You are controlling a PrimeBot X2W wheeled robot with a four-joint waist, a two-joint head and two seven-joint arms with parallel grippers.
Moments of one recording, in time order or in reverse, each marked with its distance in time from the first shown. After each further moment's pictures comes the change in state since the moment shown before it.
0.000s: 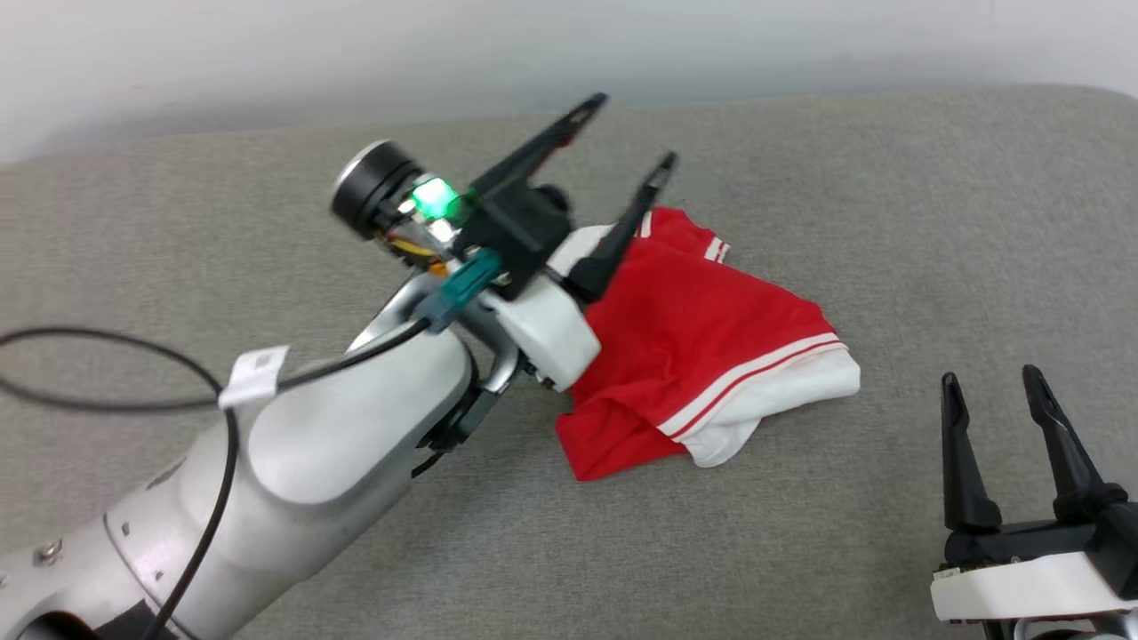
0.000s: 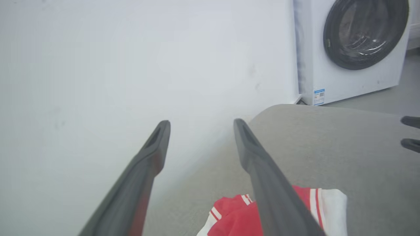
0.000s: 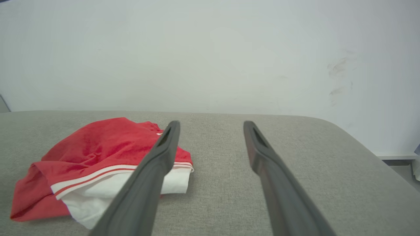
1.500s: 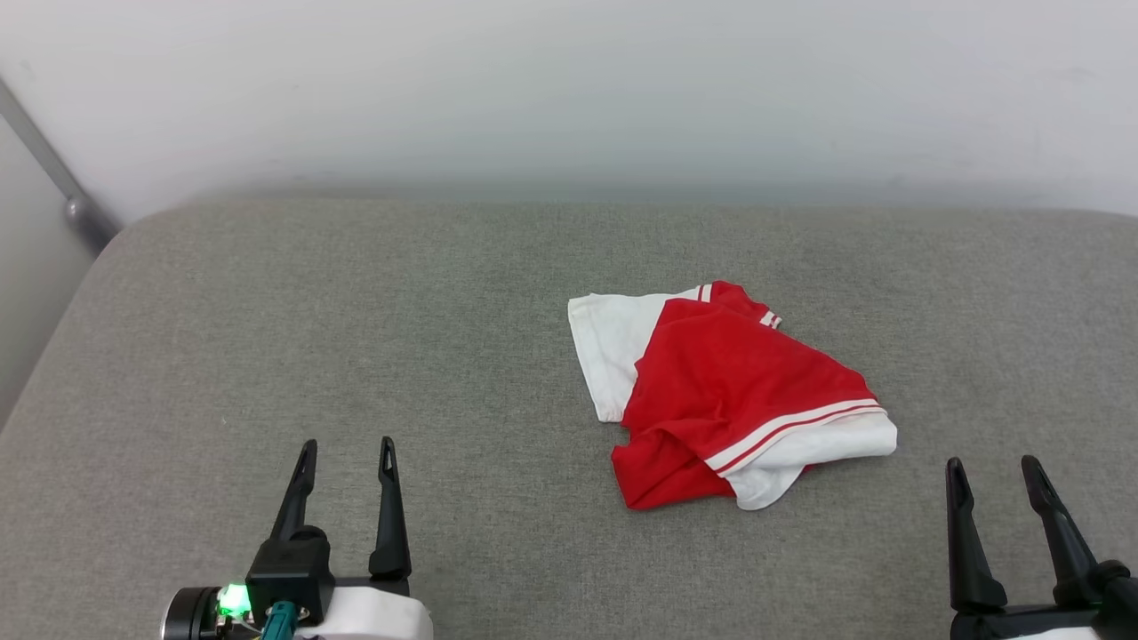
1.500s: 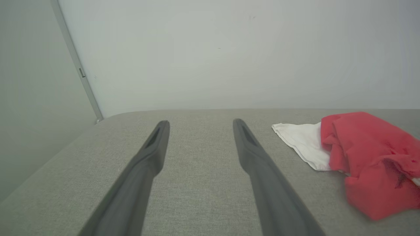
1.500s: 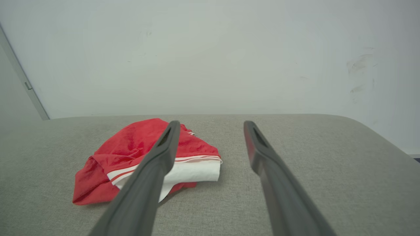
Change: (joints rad) left arm 1.035 -0.285 0.882 -0.157 0.489 0.042 -0.076; right arm 0.142 0.000 -0.013 0.010 0.071 0.000 0.000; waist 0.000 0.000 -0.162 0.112
